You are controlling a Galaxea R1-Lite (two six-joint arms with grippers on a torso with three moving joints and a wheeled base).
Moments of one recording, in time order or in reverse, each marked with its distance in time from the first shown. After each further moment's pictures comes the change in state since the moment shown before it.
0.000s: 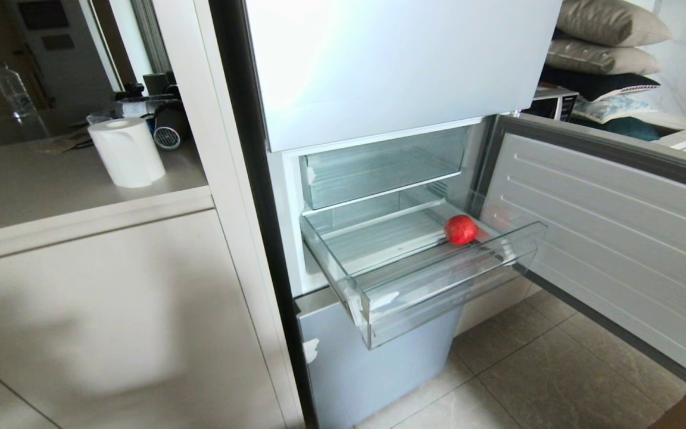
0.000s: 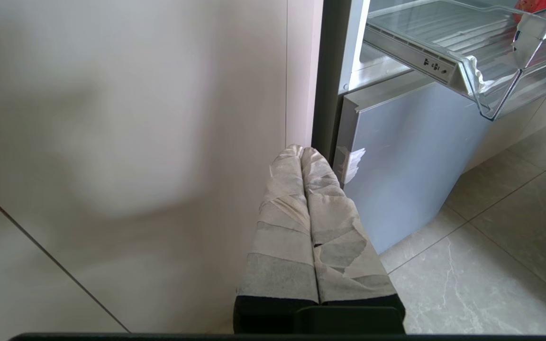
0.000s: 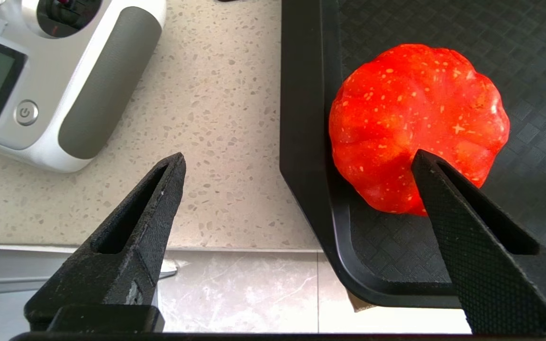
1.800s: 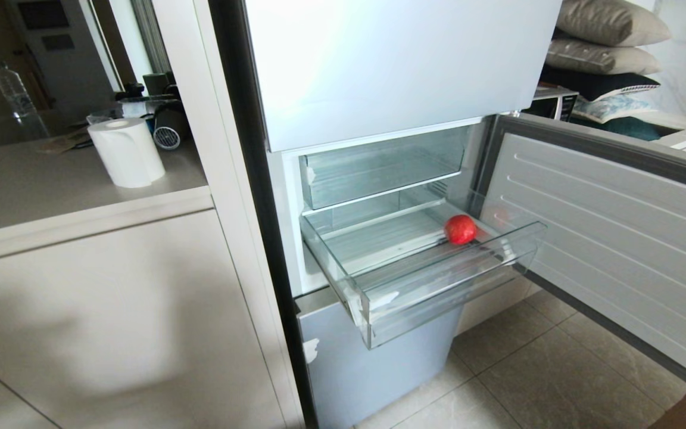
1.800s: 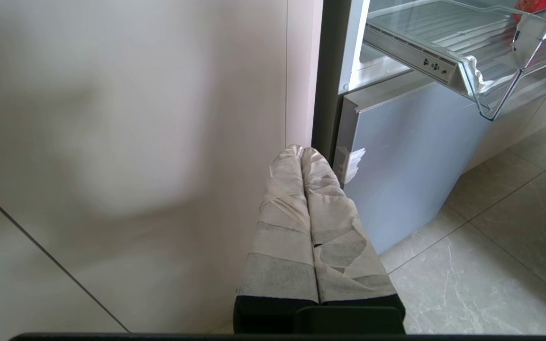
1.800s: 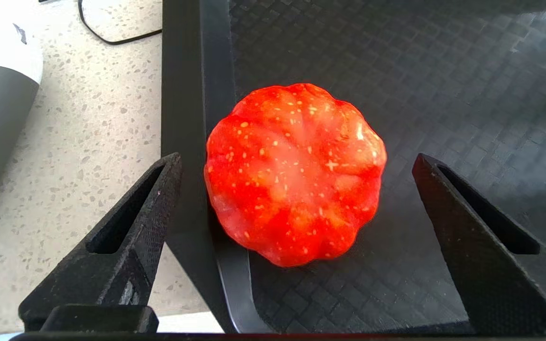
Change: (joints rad) left arm 0.000 0.000 0.000 0.000 0.000 0.000; right arm -0.093 0.088 -0.102 -0.008 -0.053 -0.020
